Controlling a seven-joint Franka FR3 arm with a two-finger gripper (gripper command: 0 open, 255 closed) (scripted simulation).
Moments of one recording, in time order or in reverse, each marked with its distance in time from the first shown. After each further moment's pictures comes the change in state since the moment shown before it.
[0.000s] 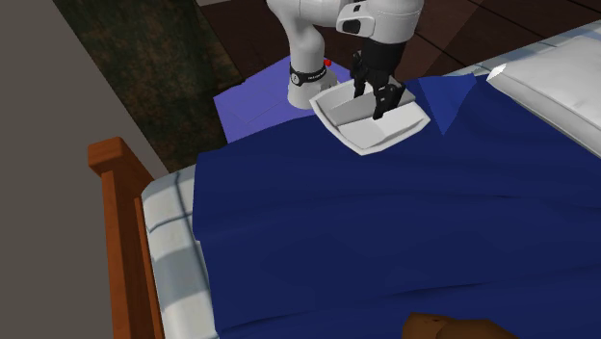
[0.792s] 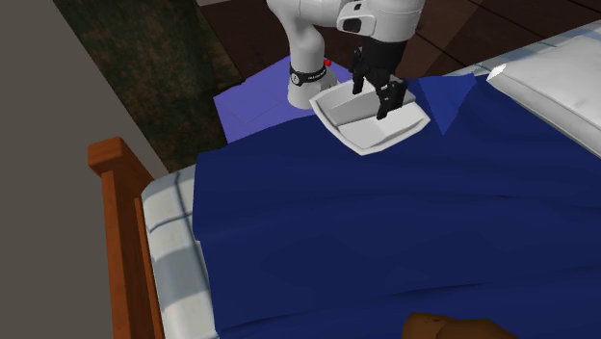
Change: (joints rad) arm -0.002 0.001 -0.002 0.008 -0.003 -0.008 0.002
